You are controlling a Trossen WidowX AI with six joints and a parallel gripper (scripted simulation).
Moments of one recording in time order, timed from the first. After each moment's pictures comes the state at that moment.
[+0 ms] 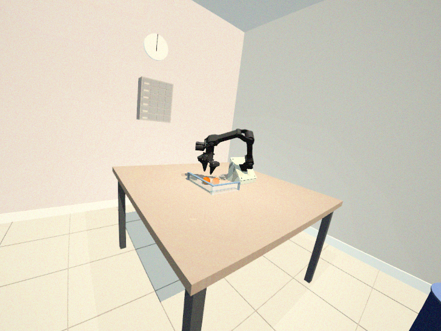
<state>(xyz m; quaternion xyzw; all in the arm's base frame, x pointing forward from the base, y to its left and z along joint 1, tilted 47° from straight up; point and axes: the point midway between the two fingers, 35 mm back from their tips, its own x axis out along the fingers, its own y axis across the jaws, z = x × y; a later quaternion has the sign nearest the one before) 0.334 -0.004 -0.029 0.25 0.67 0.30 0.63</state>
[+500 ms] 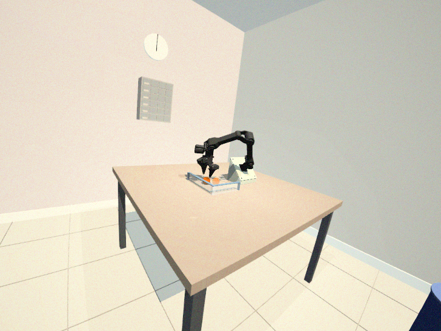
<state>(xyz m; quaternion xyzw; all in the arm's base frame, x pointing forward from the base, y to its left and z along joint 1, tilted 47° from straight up) 0.338 0.015 -0.041 0.25 0.66 0.30 0.64</state>
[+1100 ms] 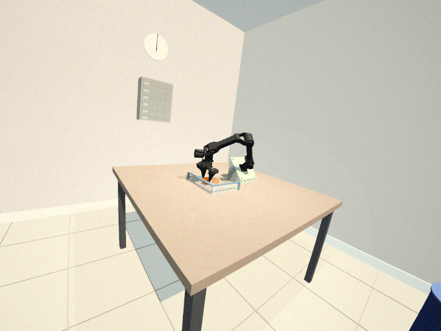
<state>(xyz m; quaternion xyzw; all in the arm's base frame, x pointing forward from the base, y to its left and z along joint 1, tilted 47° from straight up) 0.337 0.036 -0.061 0.25 0.66 0.30 0.64</state>
